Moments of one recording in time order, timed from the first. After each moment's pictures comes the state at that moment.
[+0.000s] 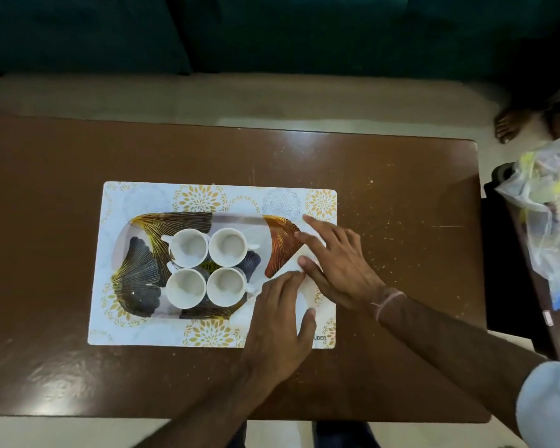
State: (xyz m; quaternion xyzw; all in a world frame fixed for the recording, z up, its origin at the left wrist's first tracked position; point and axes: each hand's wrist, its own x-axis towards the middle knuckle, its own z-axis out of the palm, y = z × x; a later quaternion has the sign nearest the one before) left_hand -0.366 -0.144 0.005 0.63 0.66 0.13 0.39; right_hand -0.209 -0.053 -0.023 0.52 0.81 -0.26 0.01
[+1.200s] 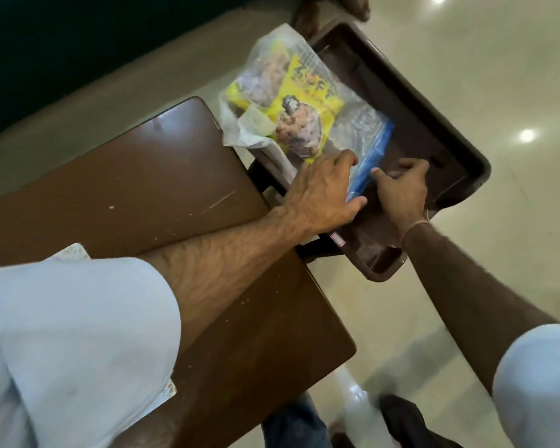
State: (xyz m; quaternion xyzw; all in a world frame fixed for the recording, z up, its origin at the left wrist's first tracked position) left_hand 0.078 -0.040 -0.007 0.90 0.27 0.01 0.35; right_hand 0.209 -0.133 -0.032 0.91 0.05 -0.24 -0.32
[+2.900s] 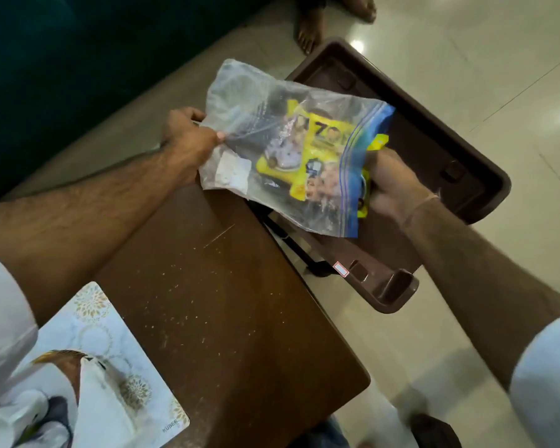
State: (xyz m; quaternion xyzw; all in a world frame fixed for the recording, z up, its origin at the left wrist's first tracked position) left_hand 0.040 0.152 -0.027 0.62 0.64 0.08 0.45; right_hand 0.228 -0.062 -0.002 0.61 -0.06 -0.55 -0.57
